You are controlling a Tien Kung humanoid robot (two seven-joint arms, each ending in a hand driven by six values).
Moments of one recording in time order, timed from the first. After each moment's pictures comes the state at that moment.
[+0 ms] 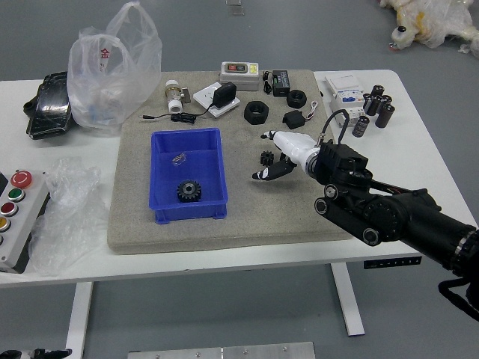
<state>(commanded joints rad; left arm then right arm) -0.22 0.18 -0.69 -0.31 0.80 0.04 0.18 0.87 -0.15 0.39 0.86 -1.61 -0.08 -0.30</state>
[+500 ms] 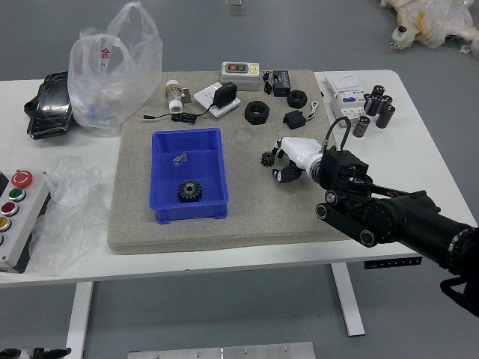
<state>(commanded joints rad) -0.23 0.18 -0.70 -0.31 0.81 0.04 0.18 0.88 -0.13 0.31 0.76 -1.57 -0.13 -0.28</state>
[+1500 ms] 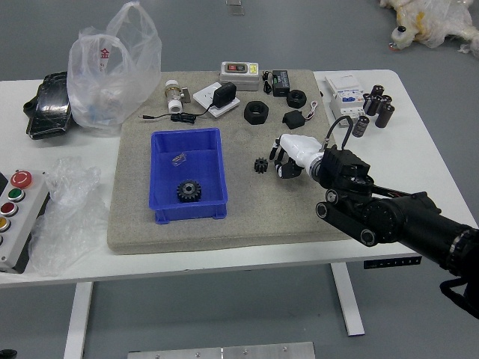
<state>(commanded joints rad) -0.18 0.17 -0.93 -0.35 1.02 0.04 0.37 0.87 -0.14 0.35 0.78 -1.58 -0.14 -0.26</state>
